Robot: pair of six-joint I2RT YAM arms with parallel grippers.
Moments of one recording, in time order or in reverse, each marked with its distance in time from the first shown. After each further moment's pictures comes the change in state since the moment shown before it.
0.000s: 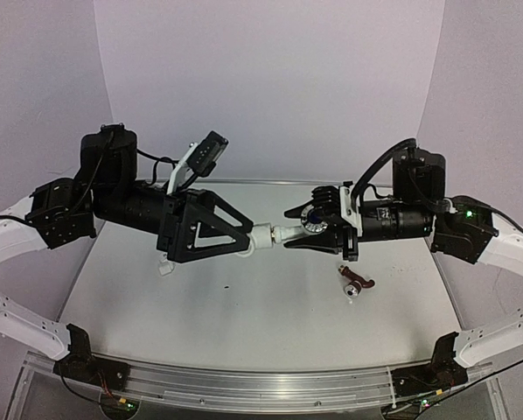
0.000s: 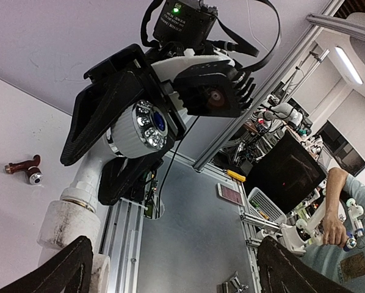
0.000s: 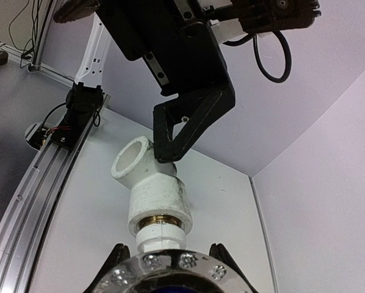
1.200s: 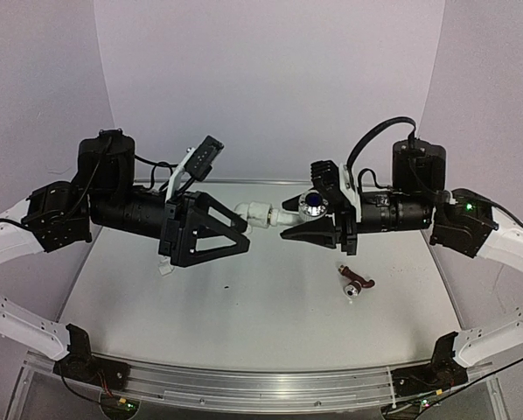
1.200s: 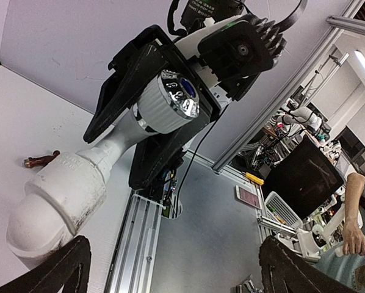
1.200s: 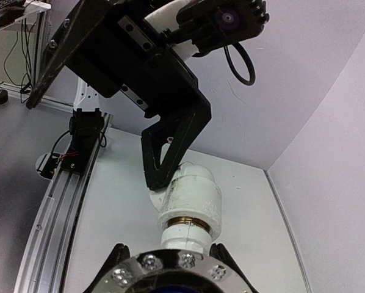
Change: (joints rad) left arm -0.008 -0.020 -0.021 -0.035 -0.106 0.027; right arm -0.007 0.027 0.052 -0.003 -0.020 0.188
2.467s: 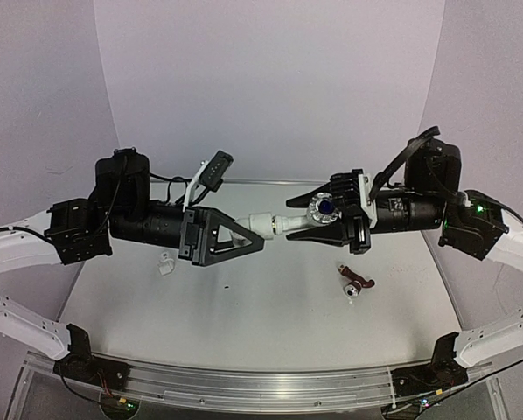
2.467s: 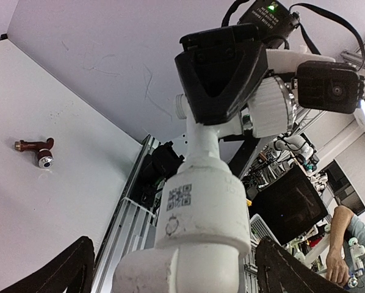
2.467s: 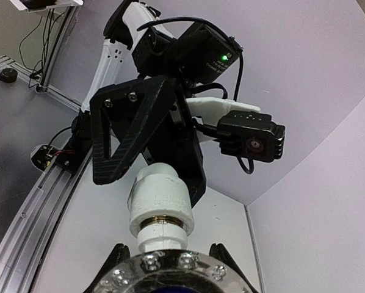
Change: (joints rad) left arm 0.001 0.025 -0.129 0.195 -0.021 -0.192; right arm 0.017 -0.039 -0.001 0.022 -0.053 -0.197
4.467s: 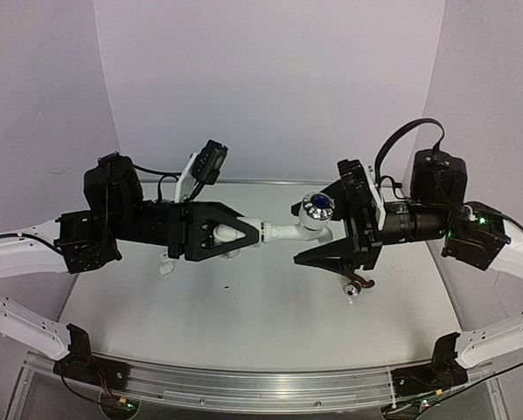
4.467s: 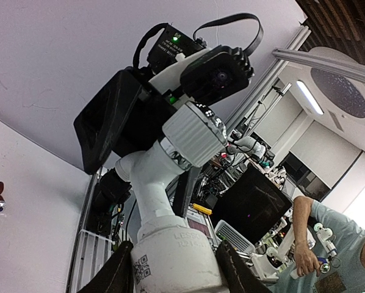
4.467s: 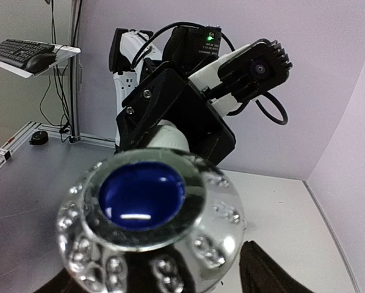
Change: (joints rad) left arm 0.005 0.000 -0.094 0.373 0.159 -0.083; right arm 0.011 -0.059 -0.089 0.053 -0.053 0.422
